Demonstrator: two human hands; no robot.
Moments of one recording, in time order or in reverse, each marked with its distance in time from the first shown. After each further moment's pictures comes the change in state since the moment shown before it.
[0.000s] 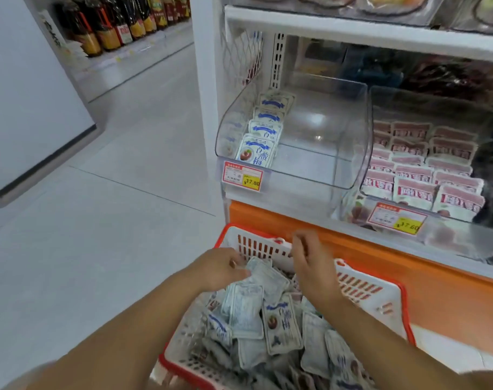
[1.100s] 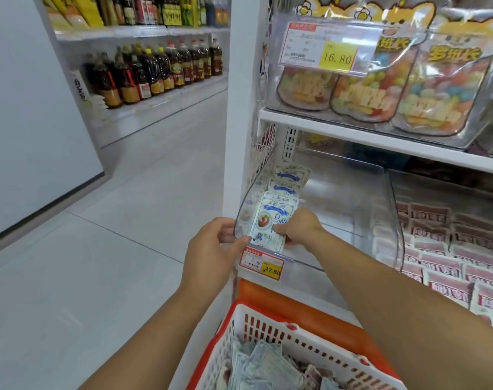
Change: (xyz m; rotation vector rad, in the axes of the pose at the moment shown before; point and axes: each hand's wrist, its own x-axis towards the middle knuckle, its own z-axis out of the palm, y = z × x) left_hand 0.026 0.035 -0.120 -0.560 0.806 0.228; right_hand 0.233 -0.090 0.020 -0.236 -0.254 0.339
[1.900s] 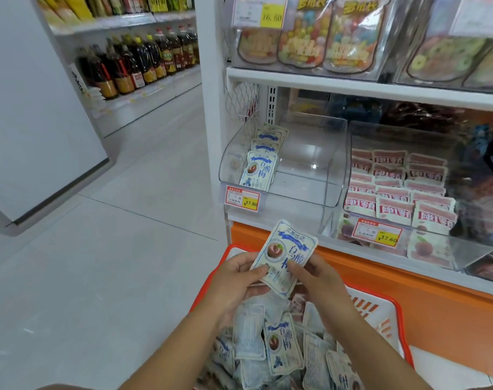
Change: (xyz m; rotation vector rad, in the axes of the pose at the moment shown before) left_hand -0.156 -0.021 0.045 -0.616 -0.451 -0.461; right_hand -0.243 0.144 0.028 0.848 -0.111 -0.067
